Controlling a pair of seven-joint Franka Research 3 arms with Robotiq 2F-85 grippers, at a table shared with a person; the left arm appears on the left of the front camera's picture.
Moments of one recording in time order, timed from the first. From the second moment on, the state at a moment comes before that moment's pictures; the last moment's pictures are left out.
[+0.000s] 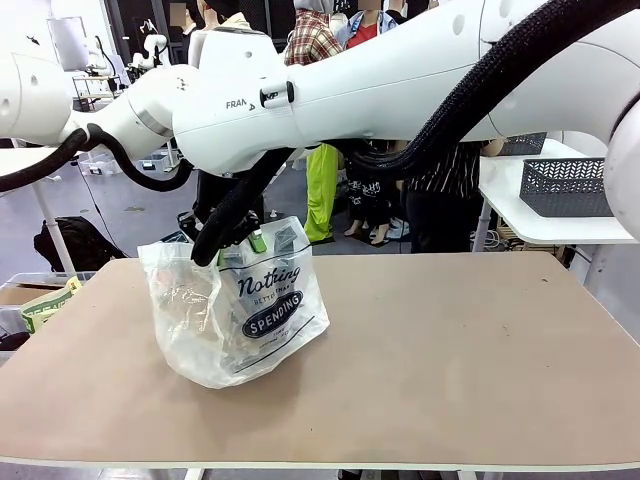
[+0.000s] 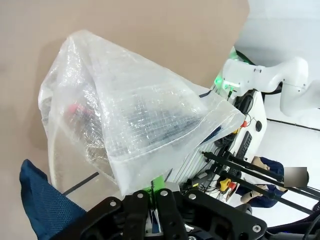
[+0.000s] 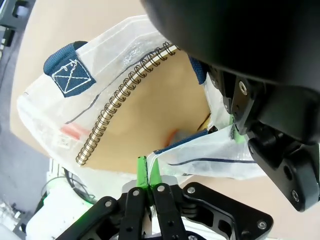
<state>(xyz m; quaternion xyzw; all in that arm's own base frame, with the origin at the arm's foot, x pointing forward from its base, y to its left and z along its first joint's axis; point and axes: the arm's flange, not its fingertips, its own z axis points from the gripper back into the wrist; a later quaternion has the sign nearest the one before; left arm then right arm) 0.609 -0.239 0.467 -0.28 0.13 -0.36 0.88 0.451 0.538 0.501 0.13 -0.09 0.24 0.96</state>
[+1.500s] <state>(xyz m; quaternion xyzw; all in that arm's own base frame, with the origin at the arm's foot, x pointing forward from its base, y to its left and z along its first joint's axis) 0.614 -0.237 0.473 -0.27 0.11 -0.35 0.89 0.400 0.420 0.568 0.10 -0.09 0.11 0.98</state>
